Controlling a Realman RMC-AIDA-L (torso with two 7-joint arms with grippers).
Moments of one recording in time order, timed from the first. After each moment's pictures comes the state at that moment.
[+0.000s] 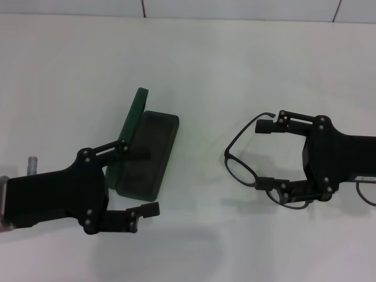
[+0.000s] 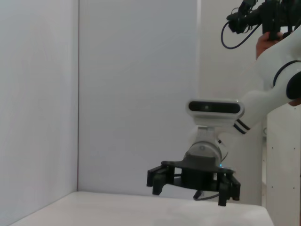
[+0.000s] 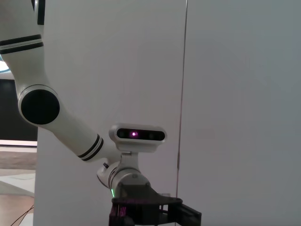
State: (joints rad) left arm -0.26 -1.97 1.06 0.53 1.51 1.86 -0.88; right arm 0.62 1.87 -1.90 -0.29 -0.72 -1.67 0.72
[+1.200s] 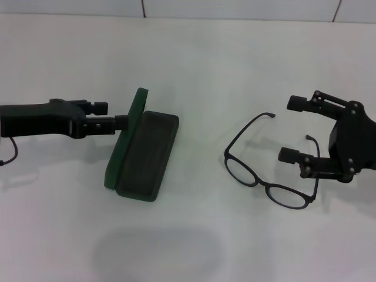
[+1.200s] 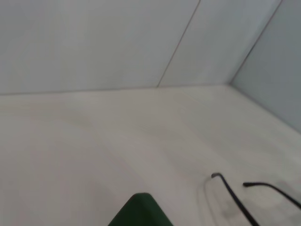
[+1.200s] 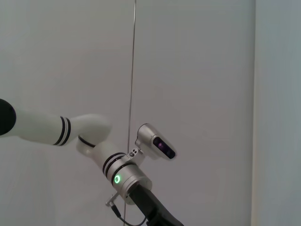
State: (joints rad) left arm -0.36 -2.06 0.77 1.03 2.02 1.58 -1.89; right arm 0.54 1.87 -1.72 -0.30 -0.77 -1.67 0.72
